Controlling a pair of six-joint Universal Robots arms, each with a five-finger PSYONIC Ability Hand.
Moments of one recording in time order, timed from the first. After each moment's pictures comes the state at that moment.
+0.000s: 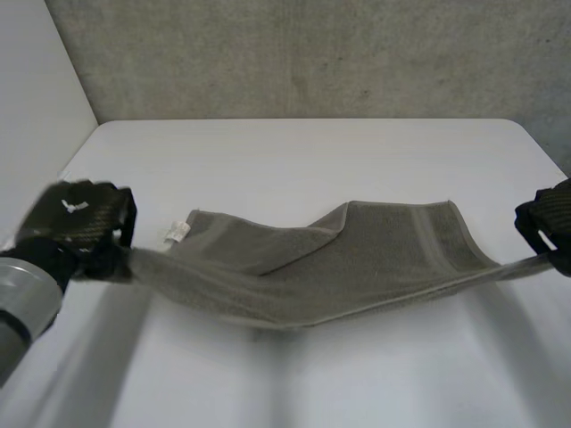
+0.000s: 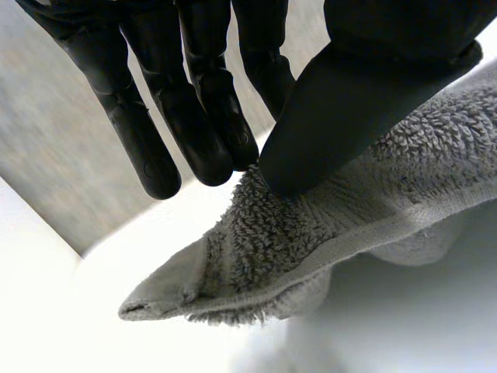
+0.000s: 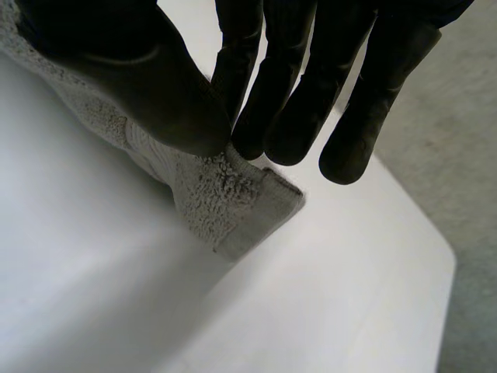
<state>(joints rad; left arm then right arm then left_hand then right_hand) 4.44 -1.43 -1.92 3.13 -1.51 3.44 1.31 -1.76 1.72 0.63 0.94 2.23 1.19 1.22 1.22 1.22 1.03 1.32 1.33 1.33 1.33 1.17</state>
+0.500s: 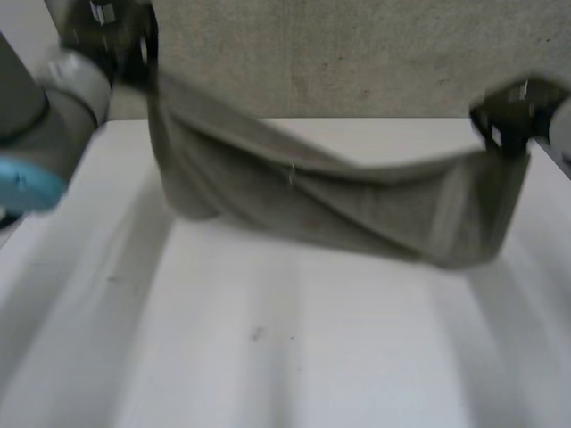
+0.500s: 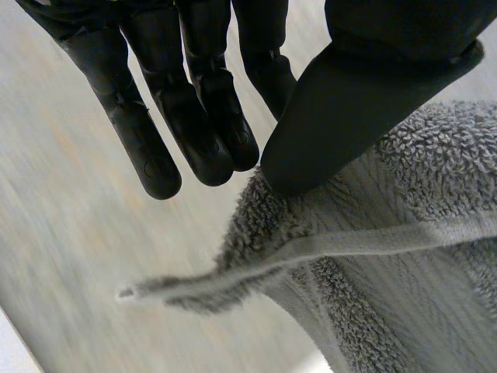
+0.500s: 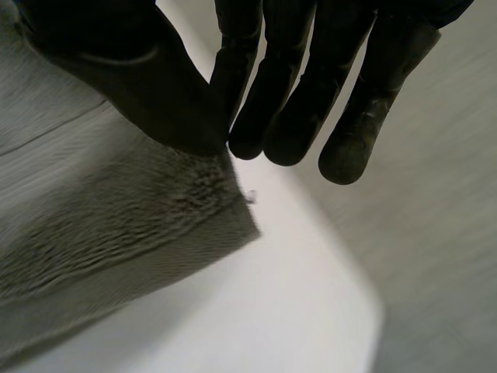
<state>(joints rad) 4.38 -2.01 -0.91 3.18 -1.53 3.38 1.69 -1.02 0.72 0.55 1.30 2.47 1.19 1.22 1.22 1.22 1.03 1.32 1.34 1.33 1.33 1.17</state>
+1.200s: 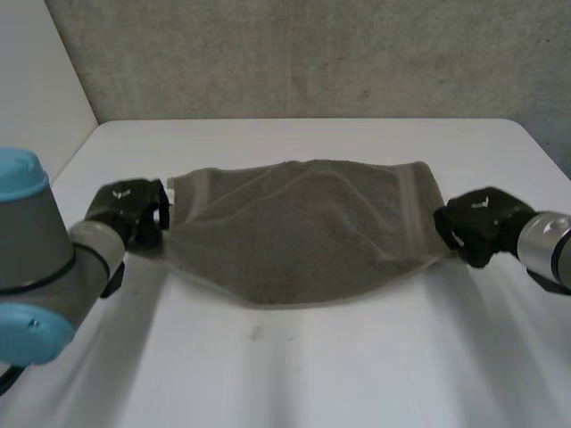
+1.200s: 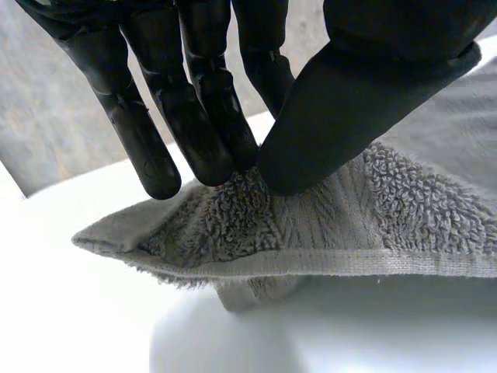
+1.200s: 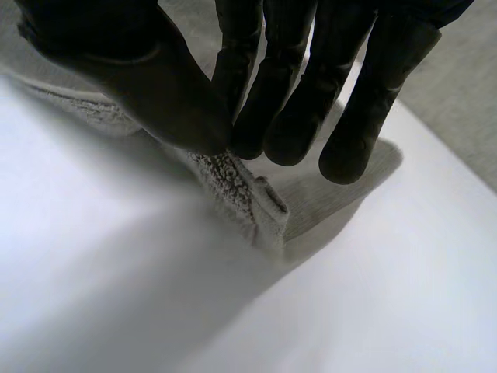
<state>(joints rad) 4.40 -1.90 -1.64 3.24 -1.59 3.20 1.69 -1.25 1.51 0.33 1.22 2.48 1.19 1.22 1.22 1.22 1.03 1.32 1.34 1.33 1.33 1.18</state>
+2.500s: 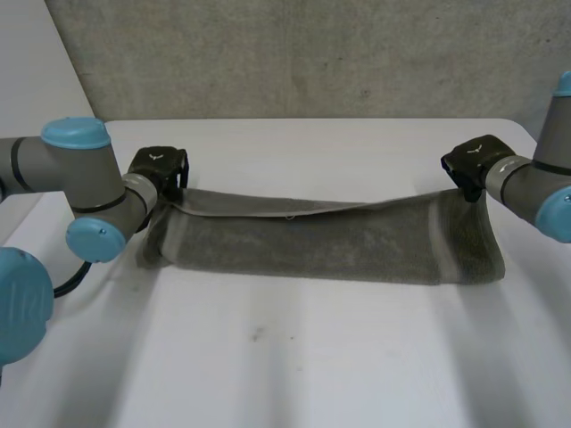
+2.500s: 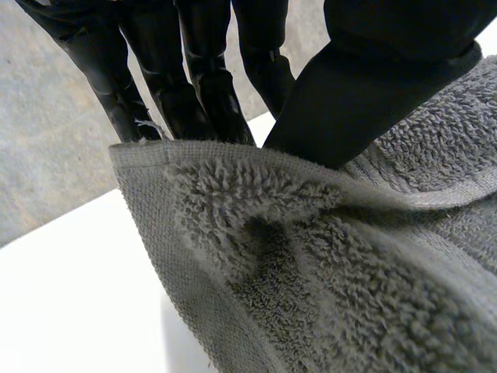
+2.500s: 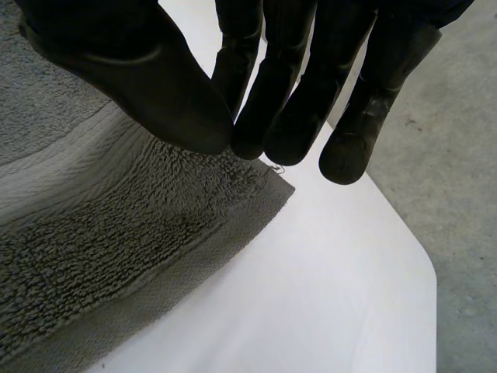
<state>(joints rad) 4.44 -2.56 -0.74 3.06 -1.48 3.34 1.74 -0.71 0.73 0.38 1.44 2.46 1.16 1.15 1.17 1.17 1.00 1.32 1.34 1.33 1.33 1.18</state>
